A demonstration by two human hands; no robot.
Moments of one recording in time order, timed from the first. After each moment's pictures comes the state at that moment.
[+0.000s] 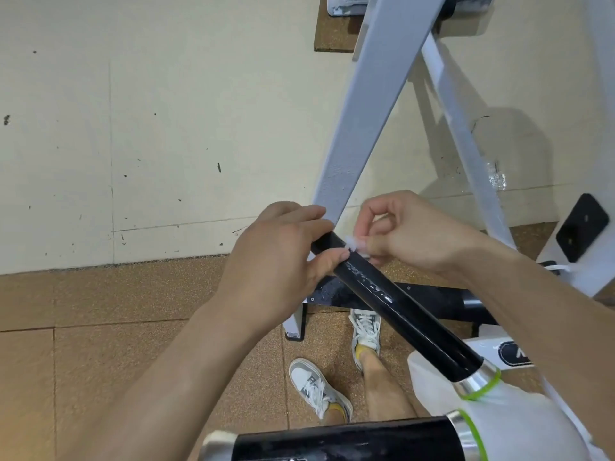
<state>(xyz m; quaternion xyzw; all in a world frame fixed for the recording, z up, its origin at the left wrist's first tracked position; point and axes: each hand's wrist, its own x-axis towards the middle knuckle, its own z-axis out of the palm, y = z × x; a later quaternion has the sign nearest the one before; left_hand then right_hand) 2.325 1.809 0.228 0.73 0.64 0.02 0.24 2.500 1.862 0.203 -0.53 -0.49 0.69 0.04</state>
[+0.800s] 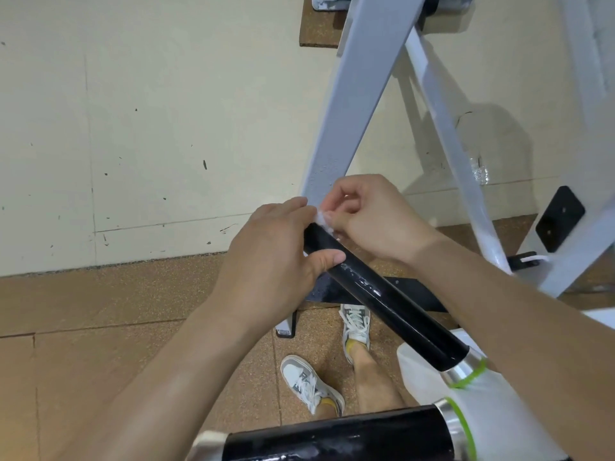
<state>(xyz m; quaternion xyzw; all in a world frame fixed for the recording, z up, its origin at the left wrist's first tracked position) 2.335 1.809 0.236 0.67 0.67 -0.01 0.32 2.478 1.862 0.198 -0.56 -0.54 0.61 0.12</state>
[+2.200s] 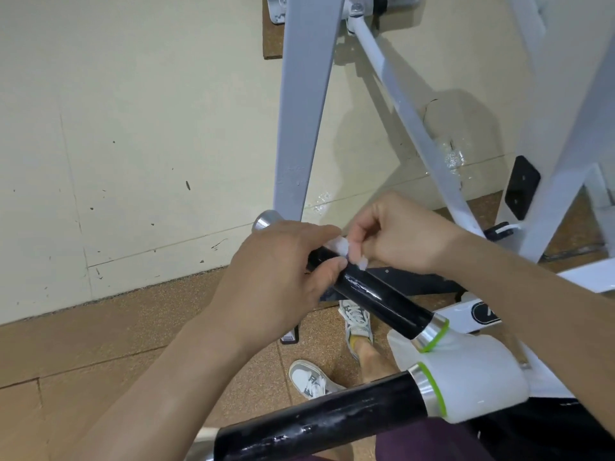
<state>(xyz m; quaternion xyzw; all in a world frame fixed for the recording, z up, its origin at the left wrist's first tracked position) 2.361 1.799 0.253 0.75 0.57 0.04 0.34 2.532 1.836 0.230 -0.56 -0.57 0.60 0.00</state>
